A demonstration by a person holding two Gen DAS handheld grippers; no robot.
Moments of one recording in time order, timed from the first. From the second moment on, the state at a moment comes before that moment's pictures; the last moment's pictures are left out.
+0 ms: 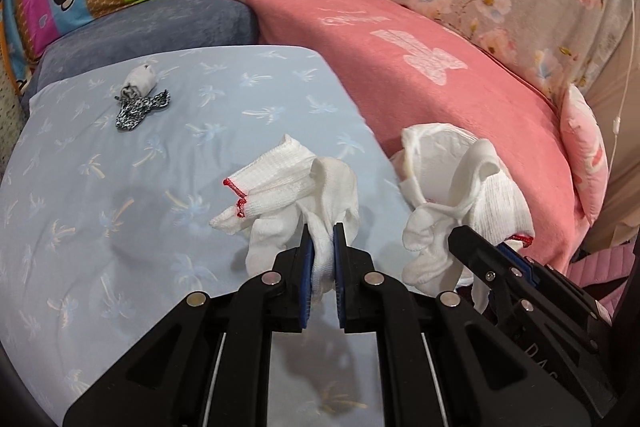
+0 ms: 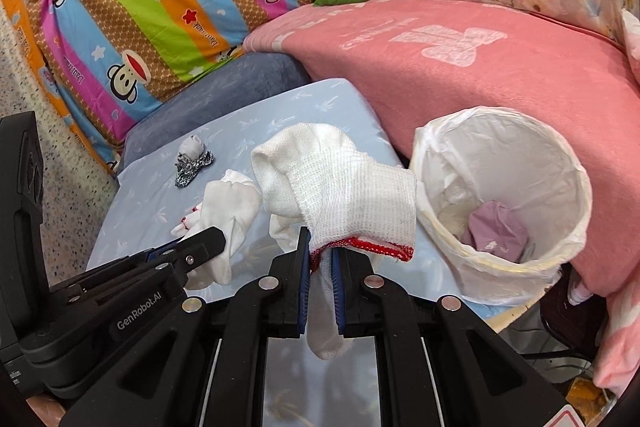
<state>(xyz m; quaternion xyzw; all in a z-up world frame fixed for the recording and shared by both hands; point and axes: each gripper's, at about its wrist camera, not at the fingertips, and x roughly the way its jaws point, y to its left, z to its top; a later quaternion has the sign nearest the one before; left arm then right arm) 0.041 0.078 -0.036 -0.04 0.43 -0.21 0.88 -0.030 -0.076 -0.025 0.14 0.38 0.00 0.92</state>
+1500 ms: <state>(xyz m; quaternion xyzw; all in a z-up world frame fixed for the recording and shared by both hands) 0.064 -0.091 -0.024 0.00 0.40 -0.37 0.84 -0.023 -0.257 -0.005 0.17 0.33 -0.12 0.92</state>
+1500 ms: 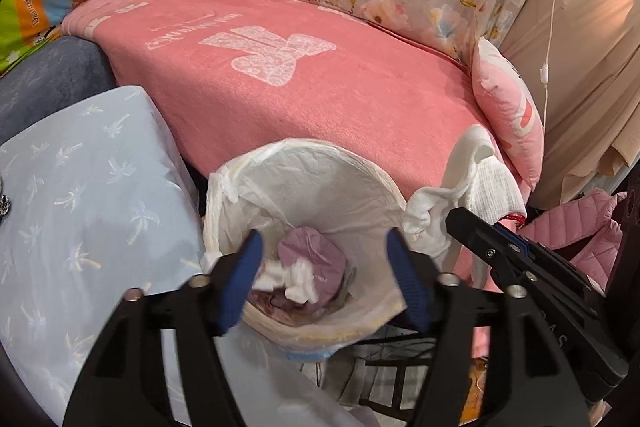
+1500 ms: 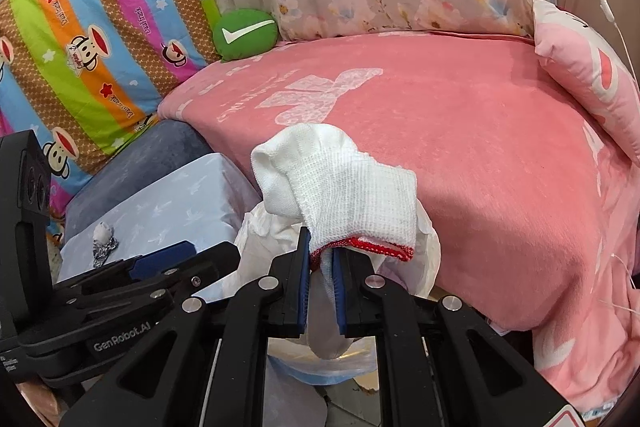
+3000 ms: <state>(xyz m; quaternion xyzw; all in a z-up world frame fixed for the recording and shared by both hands) 0.100 0.096 -0.065 -0.07 0.42 -0.15 0.89 0.044 -0.102 -0.032 0.13 0.36 -0.02 0.92</state>
